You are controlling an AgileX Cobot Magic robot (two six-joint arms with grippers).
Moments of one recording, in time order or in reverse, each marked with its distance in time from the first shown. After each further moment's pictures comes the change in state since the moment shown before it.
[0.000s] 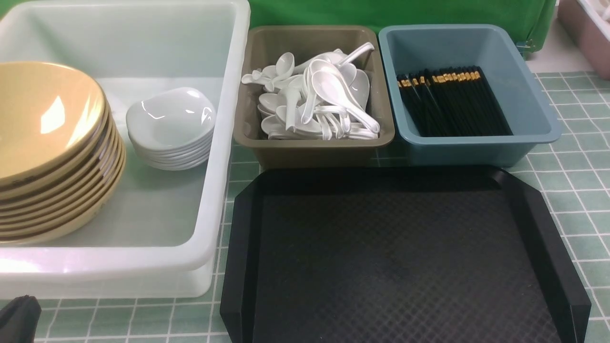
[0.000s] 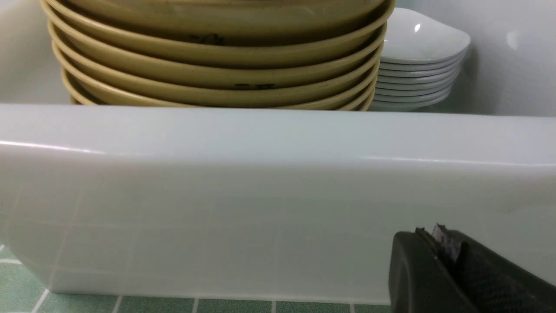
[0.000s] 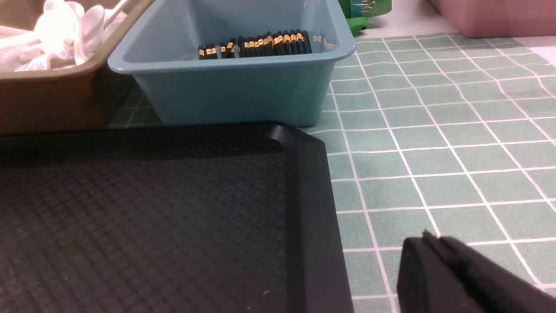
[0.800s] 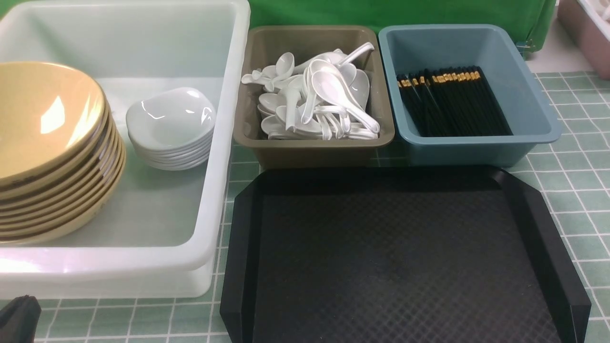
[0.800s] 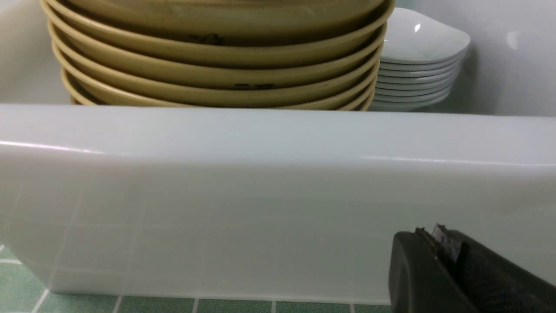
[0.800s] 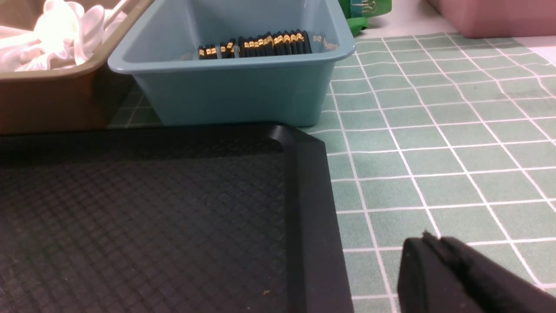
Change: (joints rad) right arm 0.000 0.000 0.000 0.000 0.000 0.000; left arm 0.000 0.000 0.000 0.000 0.000 0.000
